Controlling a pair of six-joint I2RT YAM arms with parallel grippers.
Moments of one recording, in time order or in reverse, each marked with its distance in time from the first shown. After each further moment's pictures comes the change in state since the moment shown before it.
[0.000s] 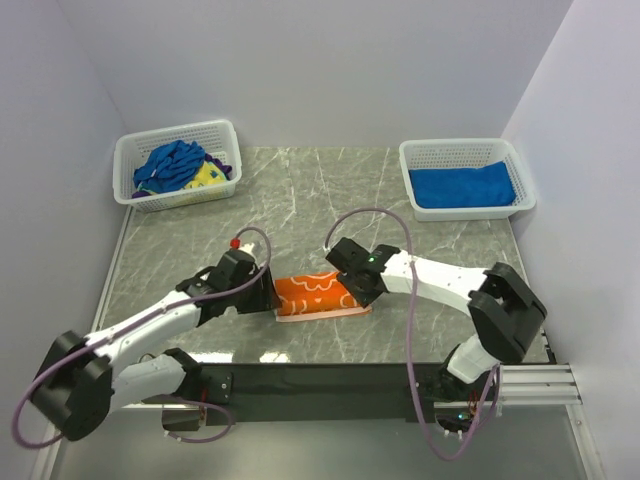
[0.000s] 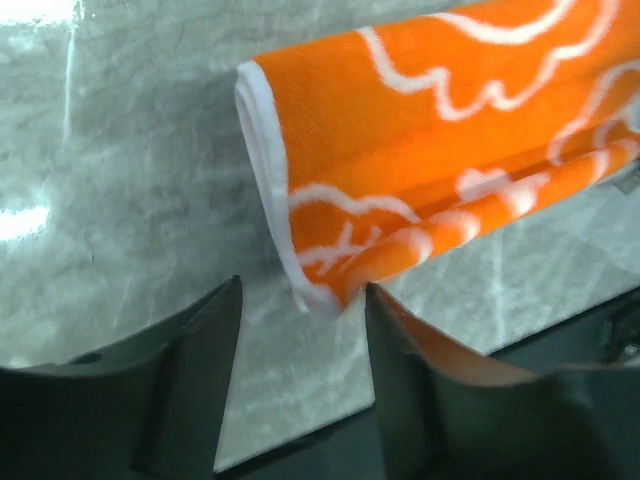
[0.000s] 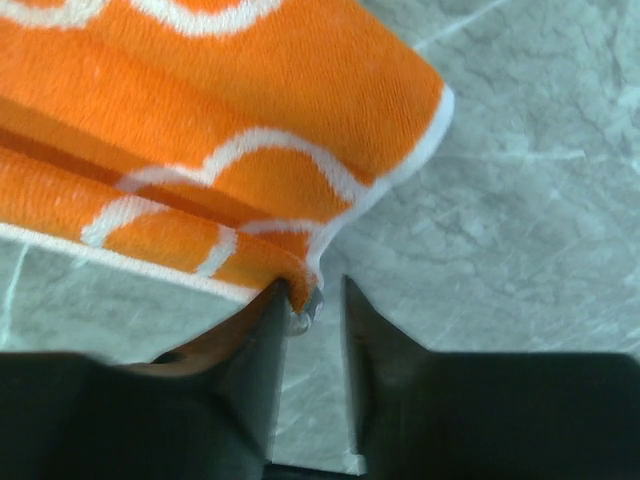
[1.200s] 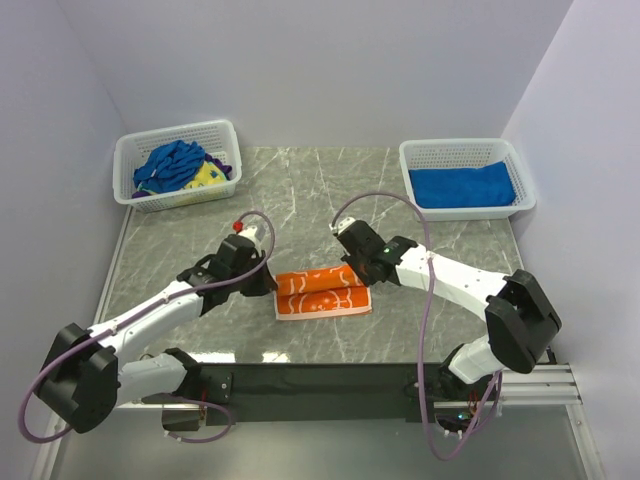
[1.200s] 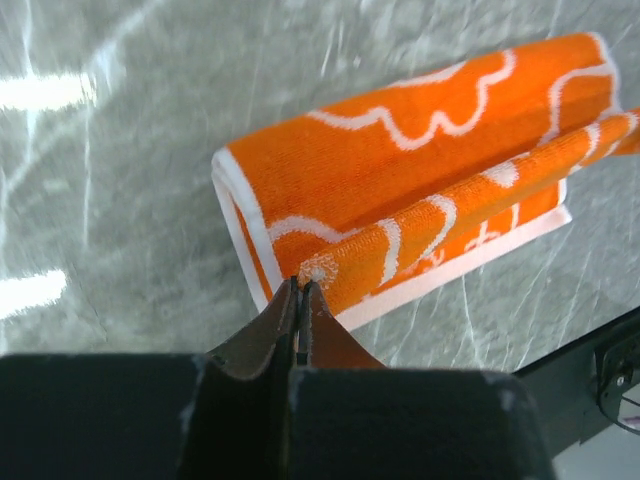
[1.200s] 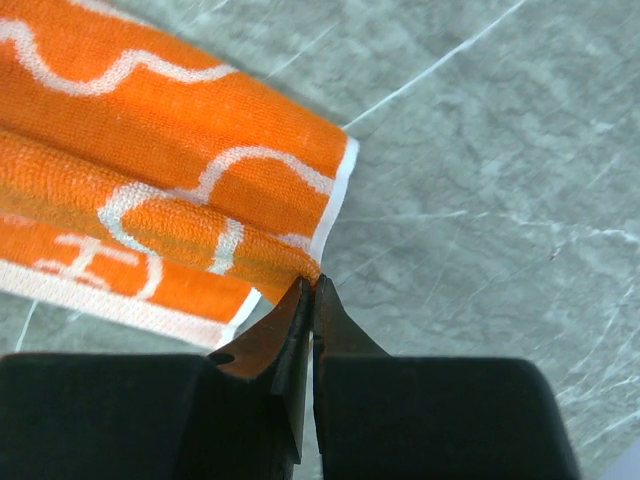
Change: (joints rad) left arm 0.035 0.019 0.093 0.048 -0.028 0.096; right arm -0.095 -0.100 0.016 0.109 0.024 -0.087
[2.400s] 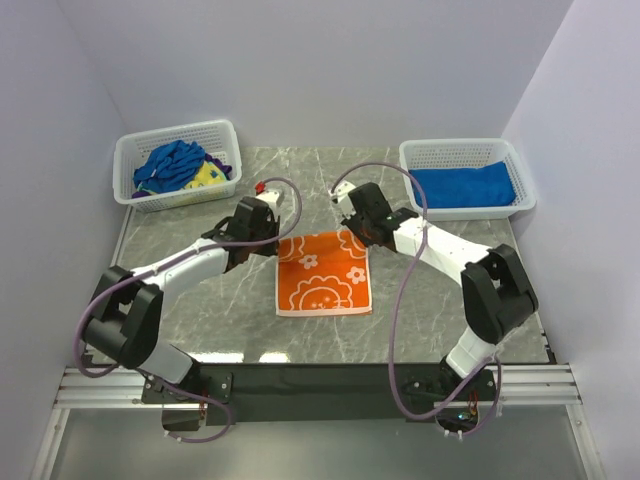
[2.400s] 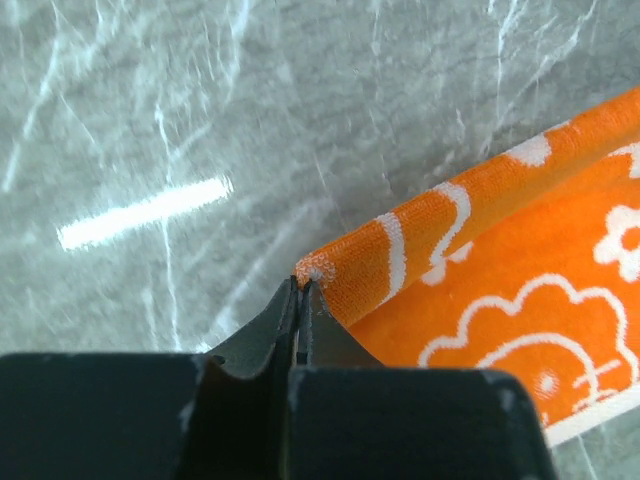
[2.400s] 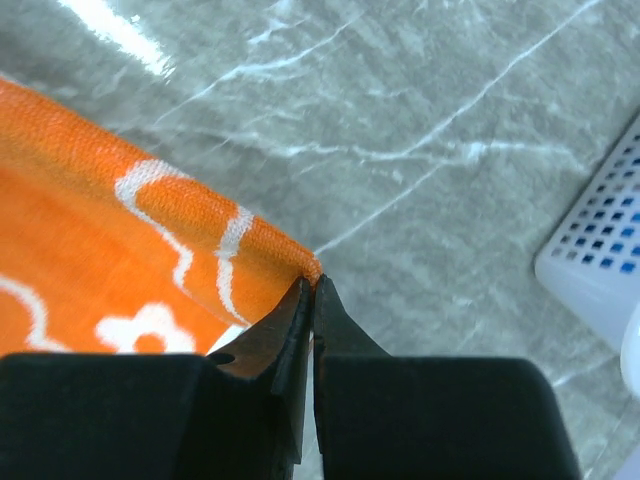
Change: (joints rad) left arm 0.084 0.372 0.287 0.140 -0.092 0.370; right arm -0.205 0.200 0.178 0.232 -0.126 -0.314
